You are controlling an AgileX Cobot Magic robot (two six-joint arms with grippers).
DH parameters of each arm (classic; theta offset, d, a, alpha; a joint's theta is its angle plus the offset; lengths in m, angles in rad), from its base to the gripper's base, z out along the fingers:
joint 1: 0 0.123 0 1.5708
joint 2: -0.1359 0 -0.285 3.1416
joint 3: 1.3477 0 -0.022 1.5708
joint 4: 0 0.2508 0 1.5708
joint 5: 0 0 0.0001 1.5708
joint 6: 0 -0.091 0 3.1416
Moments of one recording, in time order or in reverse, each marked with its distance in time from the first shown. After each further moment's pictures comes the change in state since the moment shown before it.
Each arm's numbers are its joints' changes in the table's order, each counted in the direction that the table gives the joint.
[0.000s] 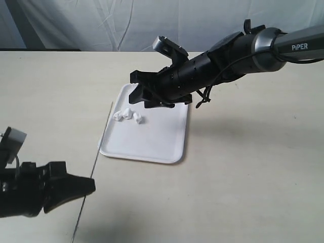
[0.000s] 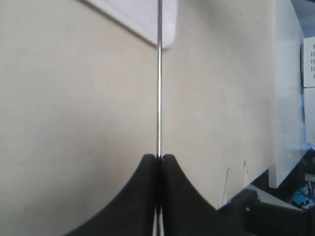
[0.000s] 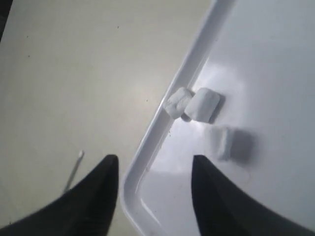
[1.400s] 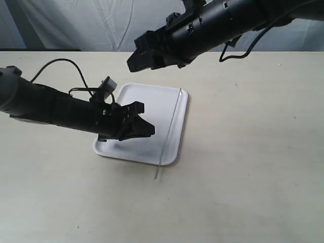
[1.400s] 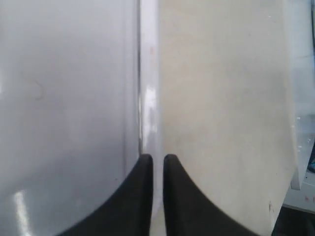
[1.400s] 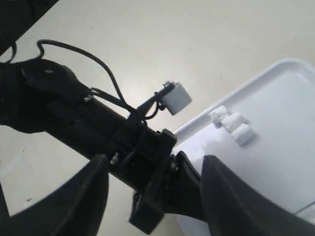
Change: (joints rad) left arm -0.137 -0.803 -0.760 0.029 -0.040 -0.087; right arm 0.000 0.368 0.000 -0.350 -0.134 -0.010
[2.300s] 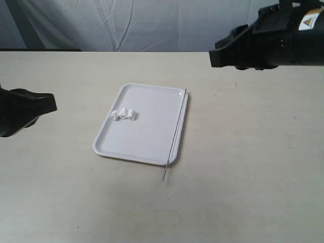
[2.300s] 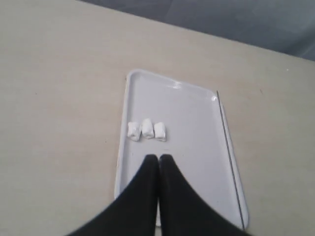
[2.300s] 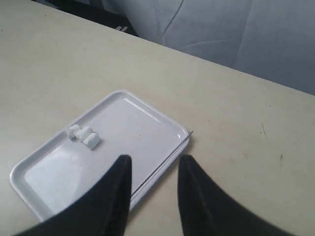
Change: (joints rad) left arm -0.002 1.030 0.498 0.086 0.702 0.006; right arm 0.000 0.508 0.494 -0.684 0.526 -0.531
